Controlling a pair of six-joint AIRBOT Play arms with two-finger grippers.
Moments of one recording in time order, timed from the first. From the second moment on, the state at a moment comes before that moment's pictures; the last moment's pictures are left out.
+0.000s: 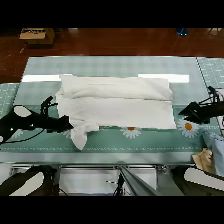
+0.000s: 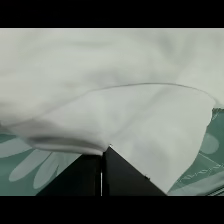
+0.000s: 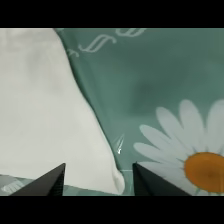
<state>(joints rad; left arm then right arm) 0.09 -1.12 0.51 0.89 -1.05 -1.32 -0.55 -1.35 0.87 -1.05 1.30 1.24</state>
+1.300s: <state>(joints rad) 0.12 -1.06 0.94 0.85 -1.05 -1.27 -0.32 -1.15 0.98 -0.88 1.10 1.22</state>
